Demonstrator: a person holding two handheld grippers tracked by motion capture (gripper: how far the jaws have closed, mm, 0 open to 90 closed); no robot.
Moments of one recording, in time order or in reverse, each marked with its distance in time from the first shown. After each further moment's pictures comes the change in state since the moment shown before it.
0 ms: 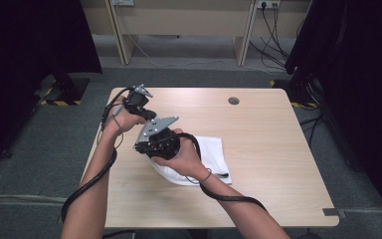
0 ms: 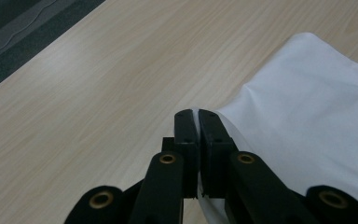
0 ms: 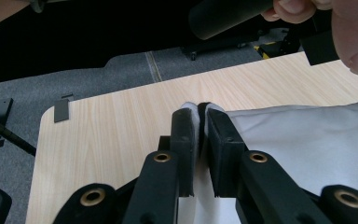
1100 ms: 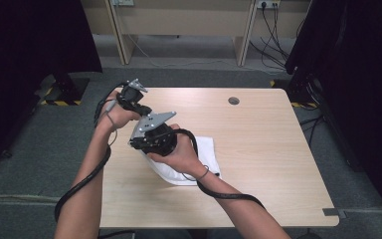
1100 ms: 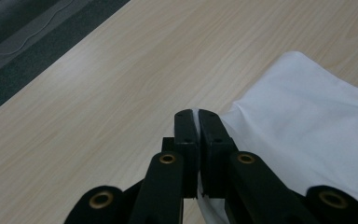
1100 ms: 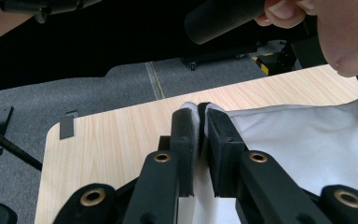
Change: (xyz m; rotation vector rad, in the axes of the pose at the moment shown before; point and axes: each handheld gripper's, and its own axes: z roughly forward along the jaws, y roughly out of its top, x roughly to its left) left arm 0.005 0.004 -0.024 -0.005 0.035 0.002; right arm 0.005 0.019 -0.006 -0.034 -0.004 -0.013
